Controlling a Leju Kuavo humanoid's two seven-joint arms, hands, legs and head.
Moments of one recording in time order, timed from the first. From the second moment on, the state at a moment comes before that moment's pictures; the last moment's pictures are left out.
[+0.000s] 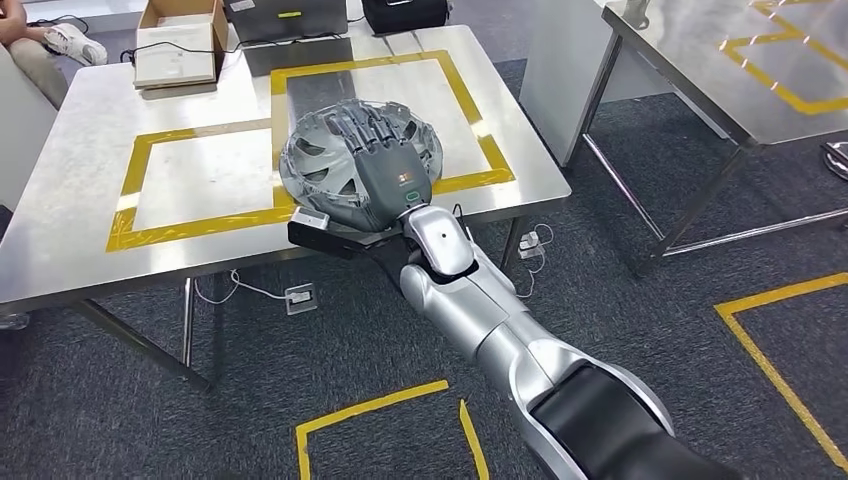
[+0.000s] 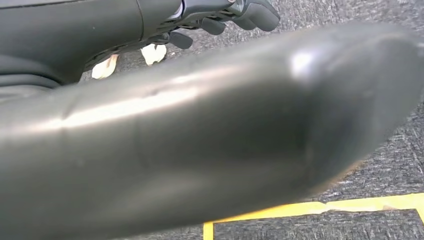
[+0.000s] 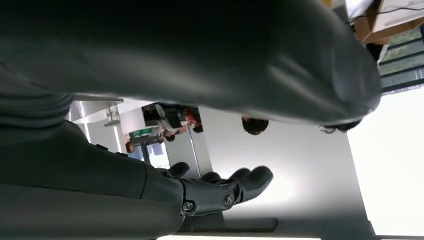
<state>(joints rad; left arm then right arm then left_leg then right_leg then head) -0.11 -0.19 0.71 -0.20 -0.92 0.58 -0.28 -0.85 0.27 0.47 -0.47 1.32 -0.57 -0.21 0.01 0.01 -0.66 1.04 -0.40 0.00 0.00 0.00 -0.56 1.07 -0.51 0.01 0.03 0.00</state>
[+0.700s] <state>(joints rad) -0.11 -0.18 0.73 -0.20 -0.93 0.67 -0.25 -0.84 0.28 0.45 -0.47 1.28 -0.53 -0.26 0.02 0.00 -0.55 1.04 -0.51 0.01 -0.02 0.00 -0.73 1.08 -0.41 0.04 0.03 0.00</state>
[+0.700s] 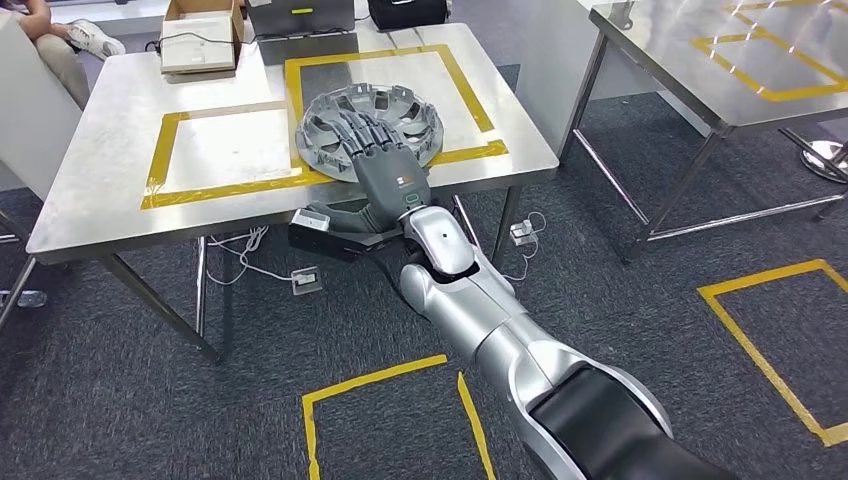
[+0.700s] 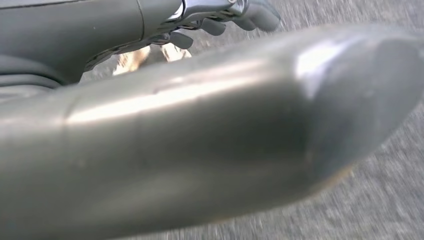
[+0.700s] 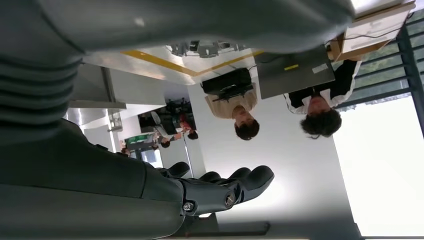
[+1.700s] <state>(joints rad) -0.03 -0.13 0.57 -0.25 -0.62 0.46 -0.15 -0.49 0.21 0.29 -0.45 0.84 -0.34 -0.19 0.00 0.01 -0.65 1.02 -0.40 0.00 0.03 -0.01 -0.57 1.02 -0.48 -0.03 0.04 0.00</state>
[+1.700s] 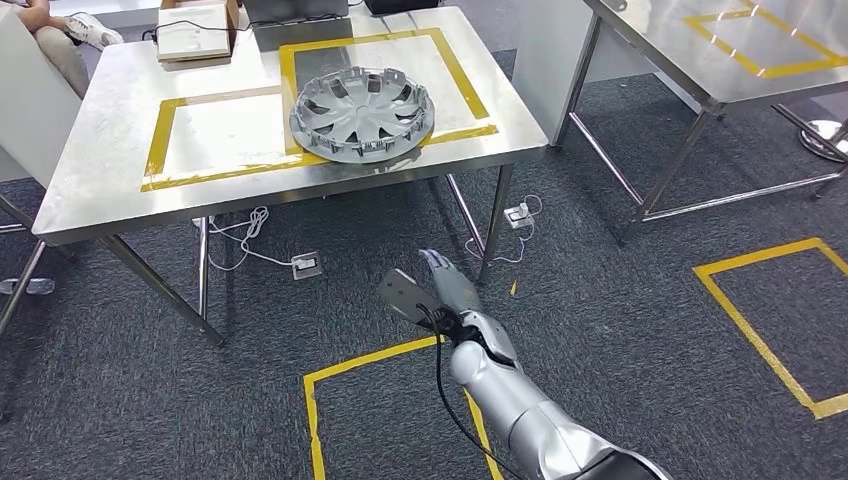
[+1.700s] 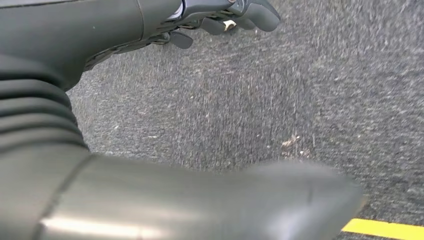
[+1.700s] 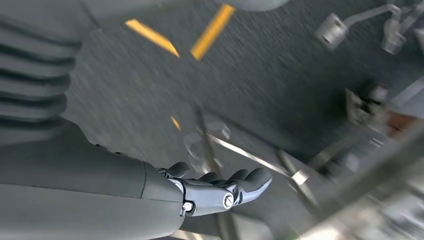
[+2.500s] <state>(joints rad) 0.08 -0.05 0.24 -0.33 -0.24 0.18 -0.06 -0.08 0.08 0.14 -0.43 0.33 -0.13 -0.07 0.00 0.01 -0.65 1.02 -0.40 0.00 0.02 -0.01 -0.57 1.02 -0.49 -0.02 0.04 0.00</state>
